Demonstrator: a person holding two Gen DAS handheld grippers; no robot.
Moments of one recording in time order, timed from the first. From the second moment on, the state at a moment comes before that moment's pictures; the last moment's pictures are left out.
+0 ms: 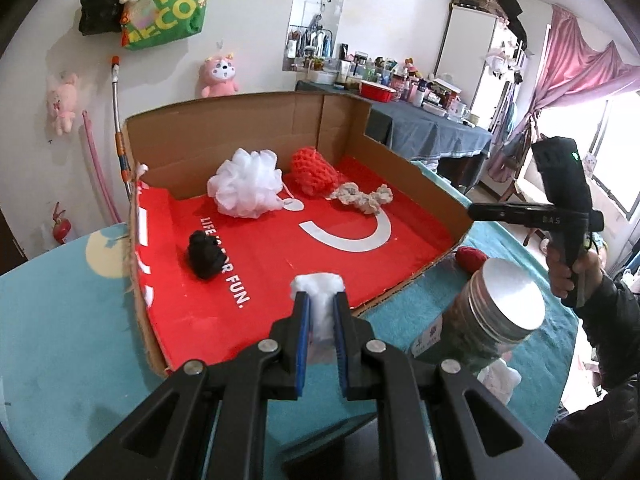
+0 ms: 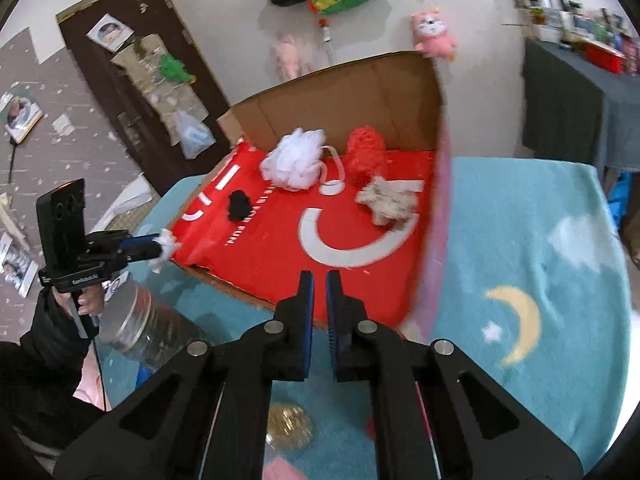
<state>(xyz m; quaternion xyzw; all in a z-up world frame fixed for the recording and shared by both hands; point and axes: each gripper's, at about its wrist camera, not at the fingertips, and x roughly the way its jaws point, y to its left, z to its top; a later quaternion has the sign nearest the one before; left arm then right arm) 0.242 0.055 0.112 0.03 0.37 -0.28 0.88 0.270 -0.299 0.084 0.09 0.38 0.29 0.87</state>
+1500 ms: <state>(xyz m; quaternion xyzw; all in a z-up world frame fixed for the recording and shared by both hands) 0.116 0.127 0.059 -0.06 0.39 -0.21 0.90 0.131 -0.337 0.072 0.12 0.34 0.15 0.92</state>
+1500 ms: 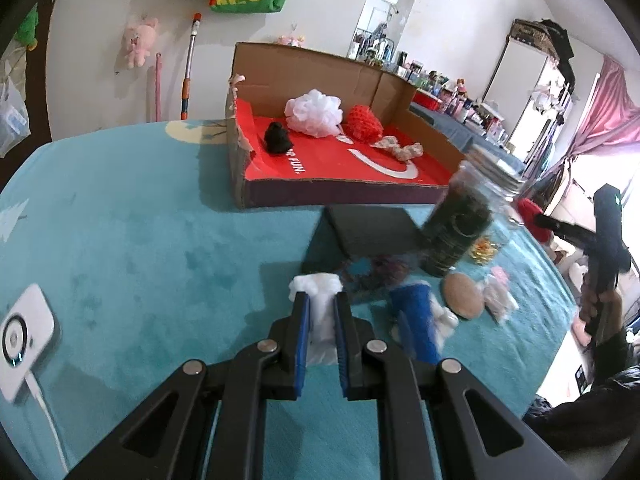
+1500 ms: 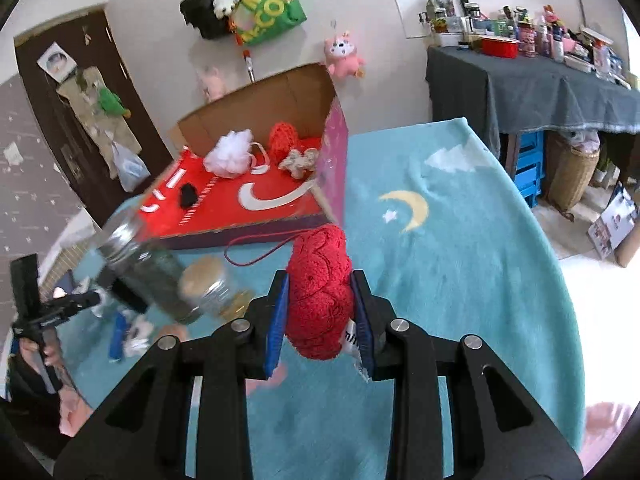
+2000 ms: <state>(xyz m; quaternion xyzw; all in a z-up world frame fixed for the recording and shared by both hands) 0.081 0.030 0.065 -0.08 0.36 -0.33 0.87 0.068 -0.261 0.052 0.17 0.33 0.25 0.89</state>
